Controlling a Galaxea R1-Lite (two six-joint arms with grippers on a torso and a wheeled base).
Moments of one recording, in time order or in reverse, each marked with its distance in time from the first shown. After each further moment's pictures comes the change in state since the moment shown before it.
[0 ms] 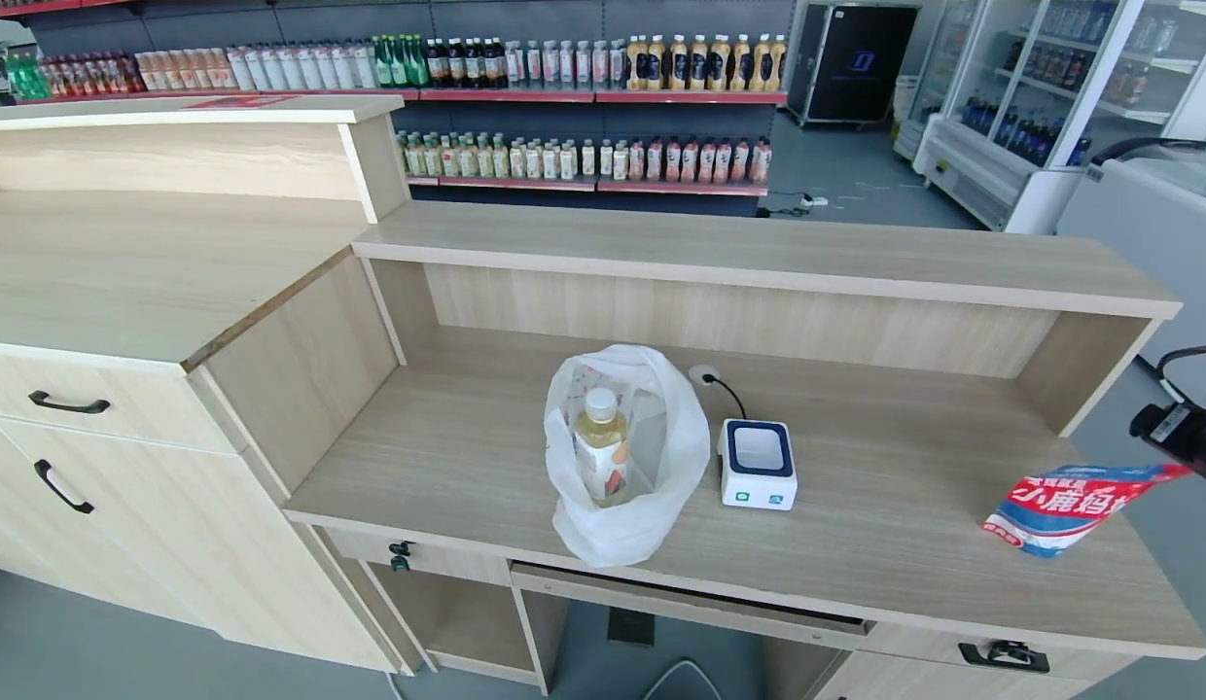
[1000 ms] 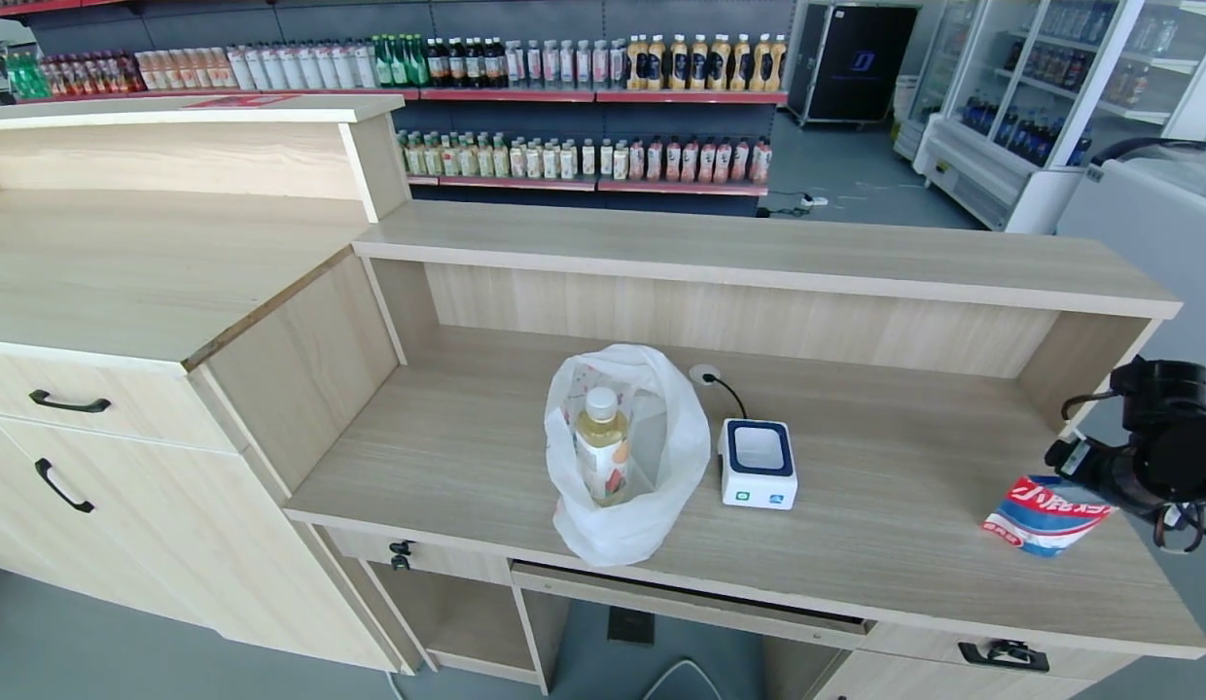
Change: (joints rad) left arm 0.000 0.000 0.000 0.000 0.000 0.000; right arm 0.074 0.241 0.014 -0.224 -0.001 -0.076
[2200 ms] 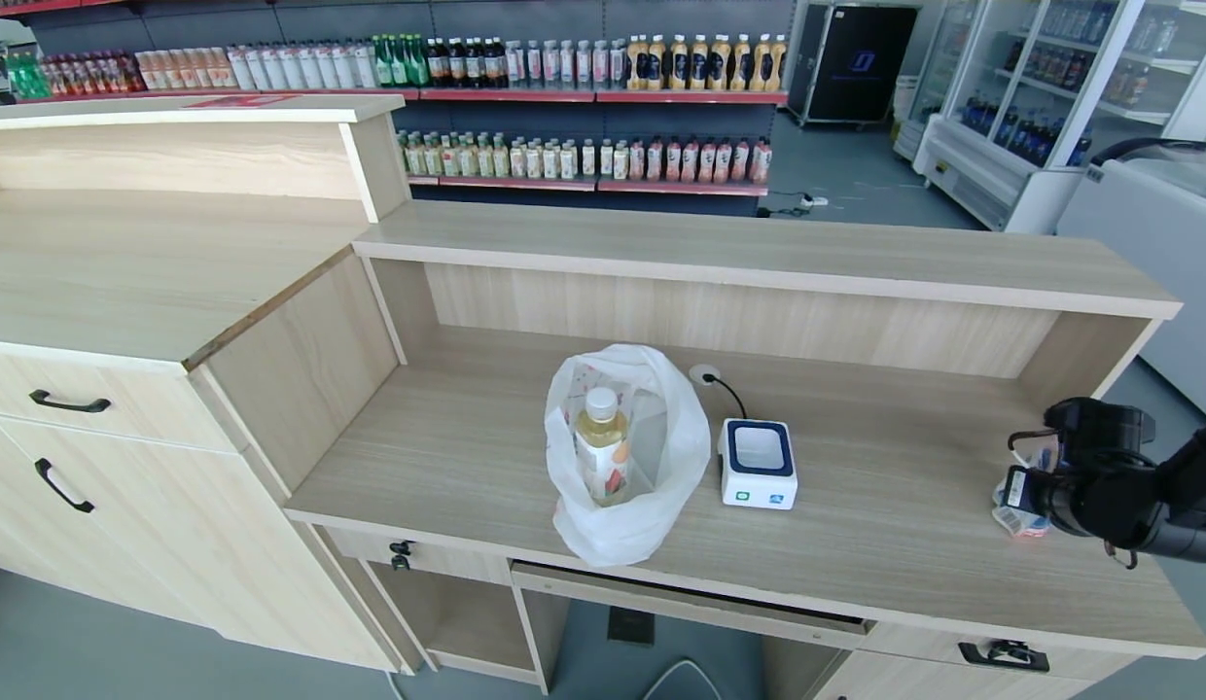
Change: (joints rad) left arm 0.000 0.000 0.000 0.000 0.000 0.000; right arm 0.070 0.142 0.110 -0.350 0.023 -0.310
